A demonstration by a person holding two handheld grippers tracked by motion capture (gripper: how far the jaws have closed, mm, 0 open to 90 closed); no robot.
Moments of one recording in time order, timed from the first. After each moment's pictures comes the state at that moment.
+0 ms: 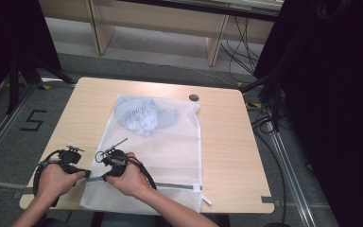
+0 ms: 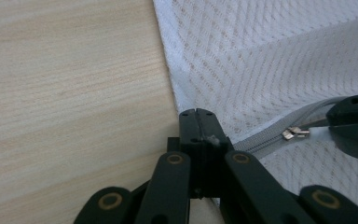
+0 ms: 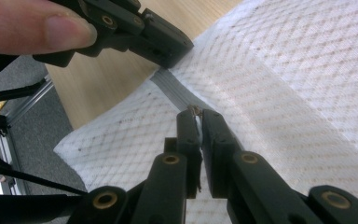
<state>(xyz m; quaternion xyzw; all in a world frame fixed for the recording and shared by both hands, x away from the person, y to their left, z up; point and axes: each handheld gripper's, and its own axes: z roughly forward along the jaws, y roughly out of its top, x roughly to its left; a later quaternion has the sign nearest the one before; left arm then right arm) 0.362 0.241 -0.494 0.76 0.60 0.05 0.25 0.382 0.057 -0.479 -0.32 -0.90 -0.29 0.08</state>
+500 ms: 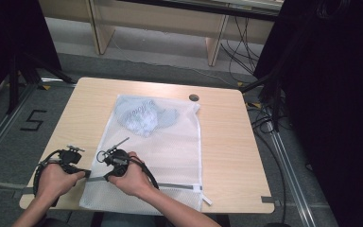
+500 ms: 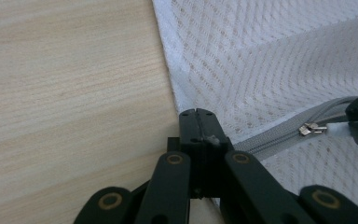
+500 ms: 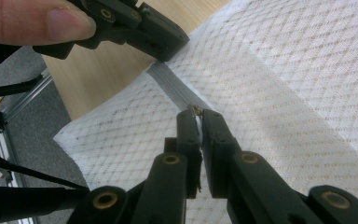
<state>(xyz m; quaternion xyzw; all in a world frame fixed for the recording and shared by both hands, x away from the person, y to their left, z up) 0.362 0.240 -0.494 0.76 0.60 0.05 0.25 0.380 0.052 -0.474 -0.33 -0.90 -0.28 0.07</state>
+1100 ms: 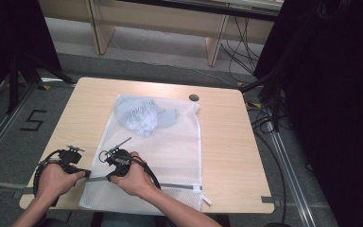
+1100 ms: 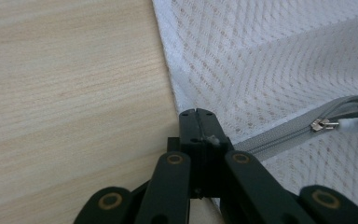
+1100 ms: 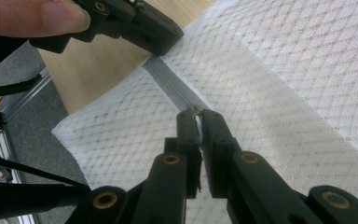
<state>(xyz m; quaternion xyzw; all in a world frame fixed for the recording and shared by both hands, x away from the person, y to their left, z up) 0.363 0.241 -0.493 0.77 0.60 0.04 0.24 0.381 0.046 -0.473 -0.33 -0.90 -0.28 0.07</state>
